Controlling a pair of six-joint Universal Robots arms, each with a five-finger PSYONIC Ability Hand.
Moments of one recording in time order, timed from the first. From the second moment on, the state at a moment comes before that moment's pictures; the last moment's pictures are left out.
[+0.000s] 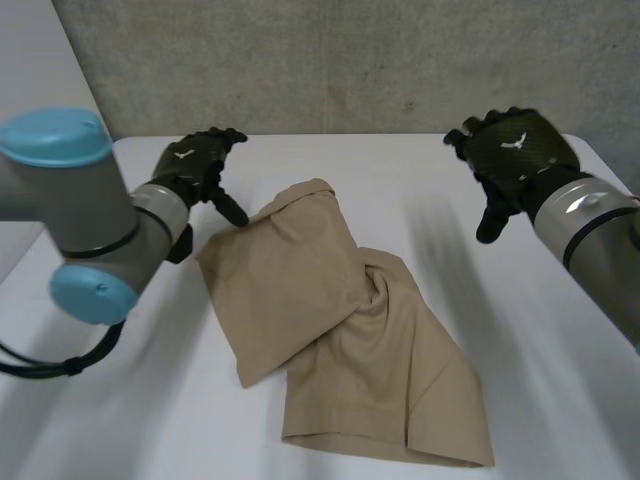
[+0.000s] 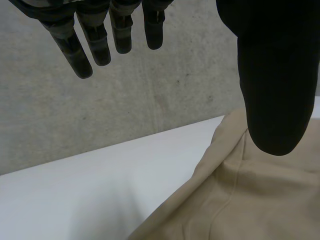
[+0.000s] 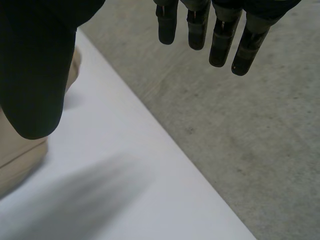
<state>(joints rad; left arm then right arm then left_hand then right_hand) 4.32 -2.15 -1.19 3.23 -1.52 3.05 1.94 -1.36 1.44 0.05 1.46 2.63 0.21 0.20 0.22 0.21 0.05 0.14 0.22 0.22 0.23 0.06</state>
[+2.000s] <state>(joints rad) 3.97 -1.75 -1.58 3.32 -1.57 3.34 1.83 -1.32 1.56 0.21 1.27 3.18 1.15 1.20 1.19 1.21 0.96 0.14 0.22 0.22 0.23 0.06</state>
